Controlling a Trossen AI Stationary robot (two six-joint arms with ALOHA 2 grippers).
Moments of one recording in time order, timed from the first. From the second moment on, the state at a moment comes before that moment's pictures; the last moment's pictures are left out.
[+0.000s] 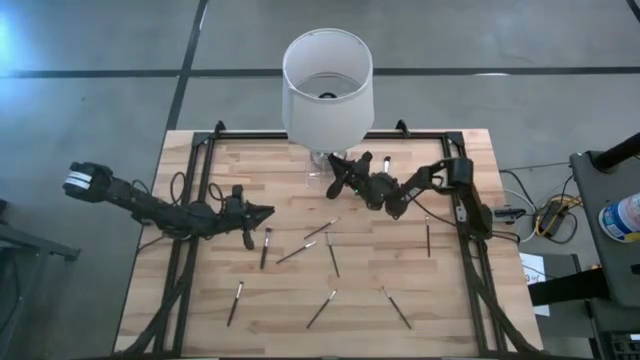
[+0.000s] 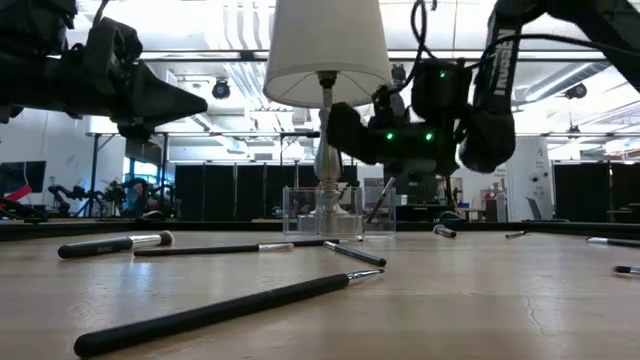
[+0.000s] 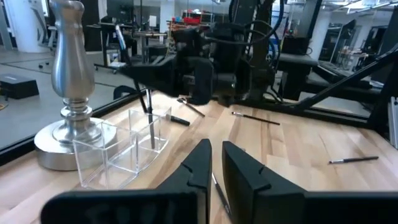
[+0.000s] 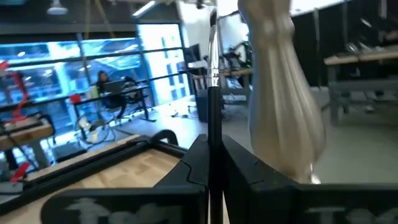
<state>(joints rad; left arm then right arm) -0.23 0.93 0.05 0.91 -0.51 -0.13 -0.23 2.11 0.76 1.56 0.51 0.11</state>
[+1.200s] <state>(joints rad) -0.23 0.93 0.05 0.90 -0.51 -0.13 -0.19 2.18 0.85 1.50 0.66 0.08</state>
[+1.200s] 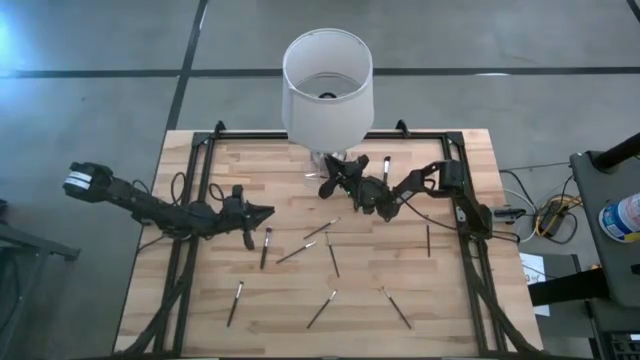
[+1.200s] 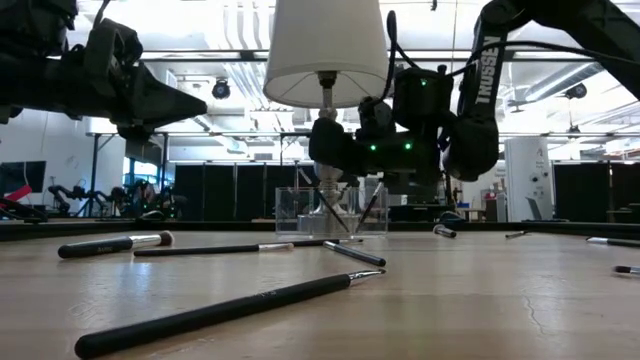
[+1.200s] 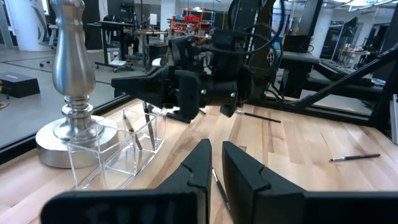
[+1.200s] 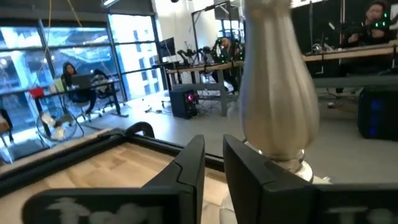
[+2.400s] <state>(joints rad) -0.37 1.43 0.59 -0.01 -0.43 -0.51 0.27 1.70 0.48 0.97 0.63 0.11</state>
